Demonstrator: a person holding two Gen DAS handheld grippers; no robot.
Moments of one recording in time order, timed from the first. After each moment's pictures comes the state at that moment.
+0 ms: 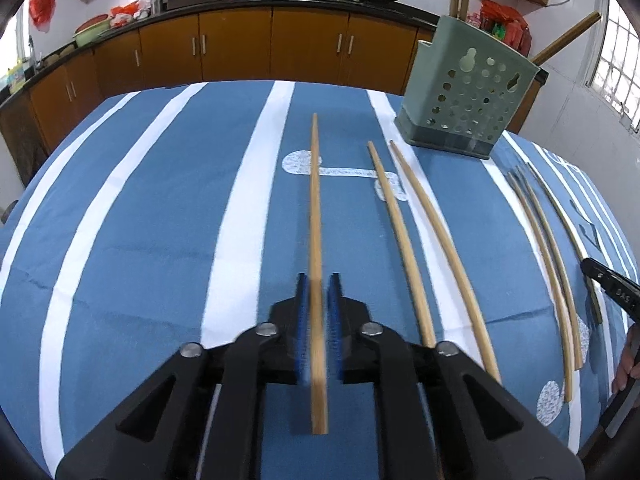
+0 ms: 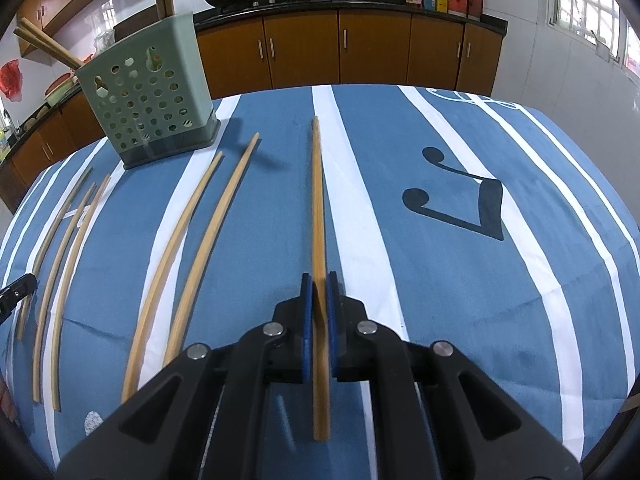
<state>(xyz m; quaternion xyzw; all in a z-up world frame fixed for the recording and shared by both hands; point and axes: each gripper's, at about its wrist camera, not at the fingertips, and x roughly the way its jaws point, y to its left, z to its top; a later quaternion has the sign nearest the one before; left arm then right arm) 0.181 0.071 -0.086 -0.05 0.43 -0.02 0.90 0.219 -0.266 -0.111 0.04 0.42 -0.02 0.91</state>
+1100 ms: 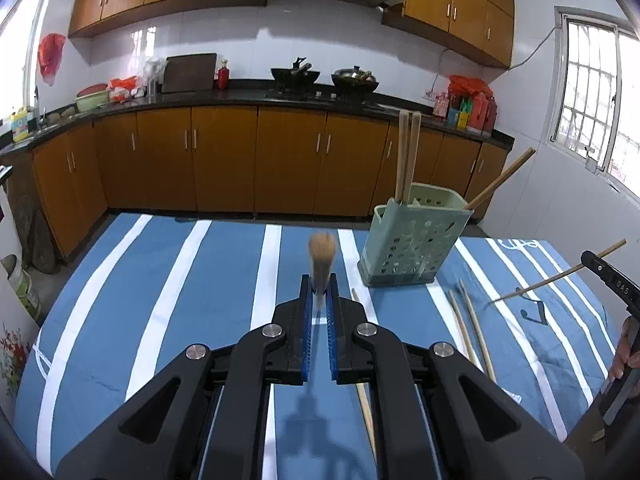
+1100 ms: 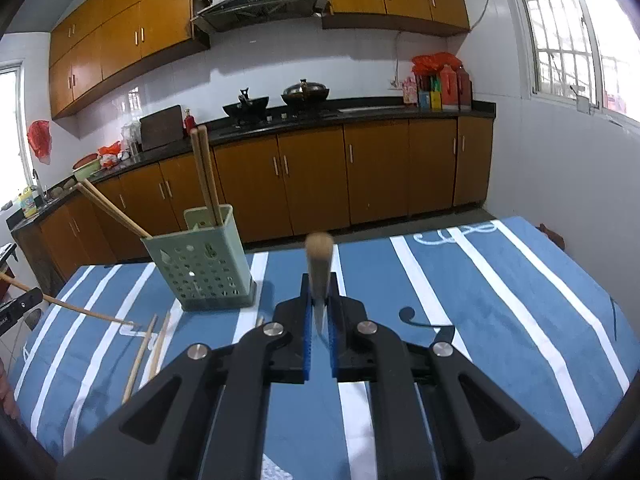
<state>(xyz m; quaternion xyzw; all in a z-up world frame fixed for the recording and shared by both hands) 0.160 0.081 0.043 -0.05 0.27 -0.05 0.96 0.184 -0.280 0.027 0.06 0.23 -0.01 0.97</state>
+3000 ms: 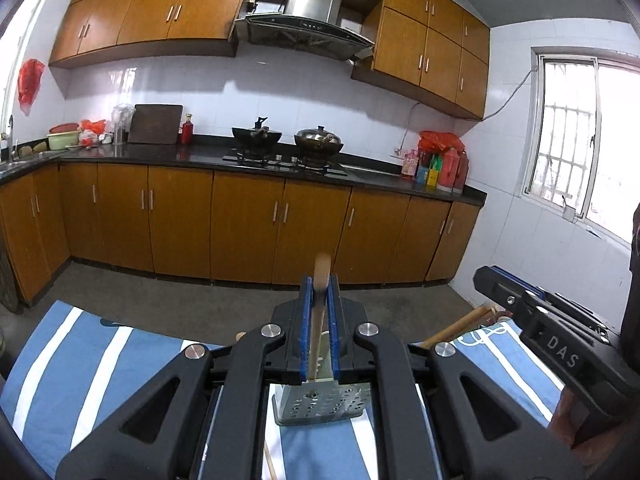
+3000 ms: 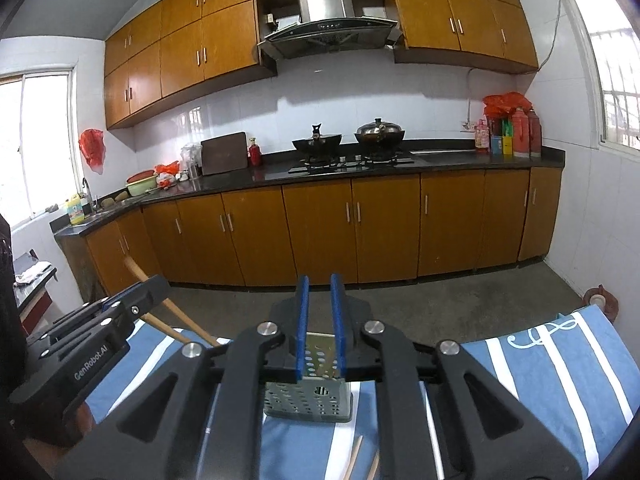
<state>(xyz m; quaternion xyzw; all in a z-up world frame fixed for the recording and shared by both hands) 0.247 -0.003 0.123 -0.08 0.17 -0.09 0.98 0.287 -0.189 0.123 0.04 0.17 0.10 0.98</state>
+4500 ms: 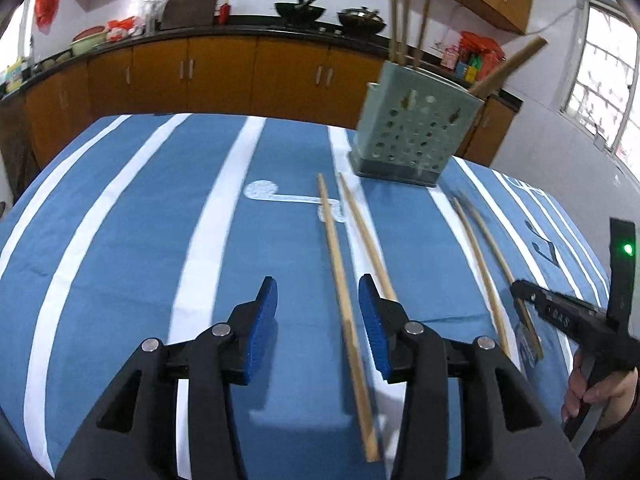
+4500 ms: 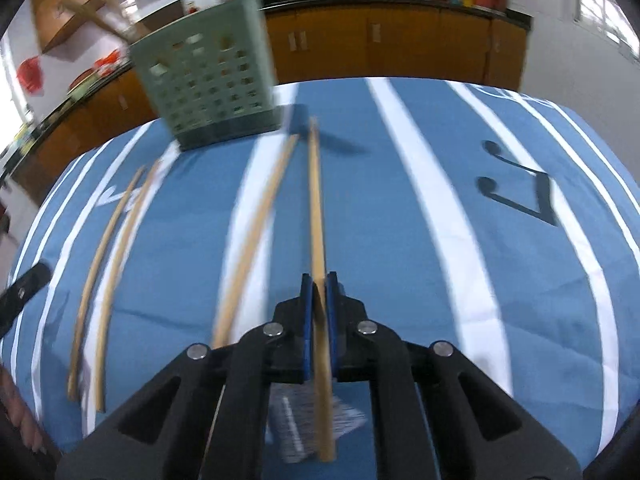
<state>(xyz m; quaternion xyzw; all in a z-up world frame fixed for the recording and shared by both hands) 0.146 0.045 -0.058 -0.07 0.37 -0.06 0.92 0.208 -0.225 -0.112 0.06 0.43 0.01 0.90</state>
